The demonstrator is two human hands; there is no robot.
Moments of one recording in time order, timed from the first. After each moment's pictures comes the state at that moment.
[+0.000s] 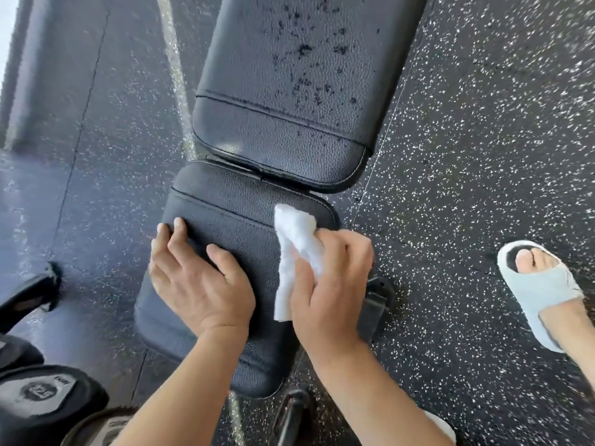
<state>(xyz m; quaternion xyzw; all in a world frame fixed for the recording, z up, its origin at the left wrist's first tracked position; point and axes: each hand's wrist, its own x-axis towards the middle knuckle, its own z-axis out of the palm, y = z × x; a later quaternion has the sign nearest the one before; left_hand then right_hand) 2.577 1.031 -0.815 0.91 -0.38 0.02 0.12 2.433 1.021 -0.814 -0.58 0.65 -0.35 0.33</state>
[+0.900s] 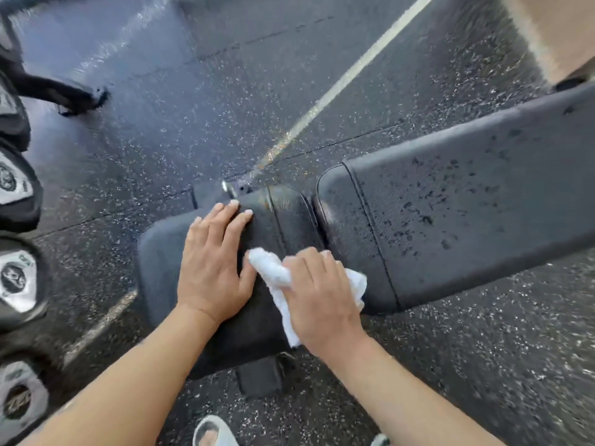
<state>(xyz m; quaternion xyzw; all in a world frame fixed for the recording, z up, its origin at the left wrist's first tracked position) 2.574 1.026 -0.799 0.93 -0.35 -0.02 0.13 2.438 0.880 -0.806 -0.96 0.11 -0.13 0.22</state>
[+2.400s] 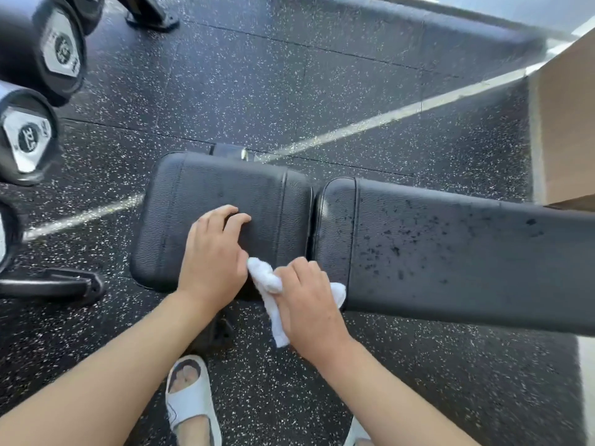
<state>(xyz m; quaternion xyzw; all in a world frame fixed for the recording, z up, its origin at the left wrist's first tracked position) 2.474 1.009 -0.769 0.97 -0.11 -0.03 0.20 2.386 0.835 -0.774 -0.97 -0.08 -0.01 0.23</state>
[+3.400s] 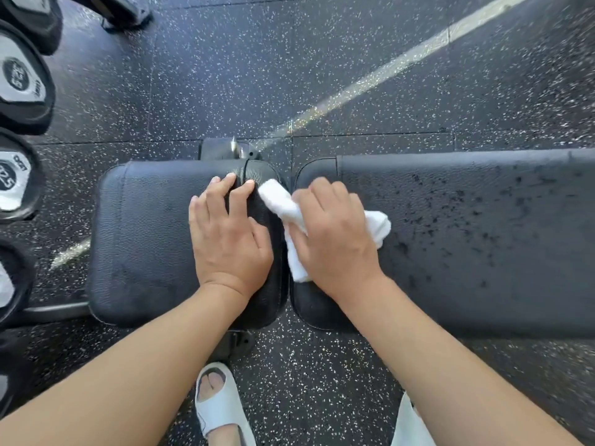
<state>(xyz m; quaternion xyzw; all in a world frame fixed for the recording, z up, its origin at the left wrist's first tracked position) 2.511 0.909 -0.806 0.99 -0.07 0.06 0.12 2.488 0.748 -0.798 -0.97 -0.03 -0.11 0.23</state>
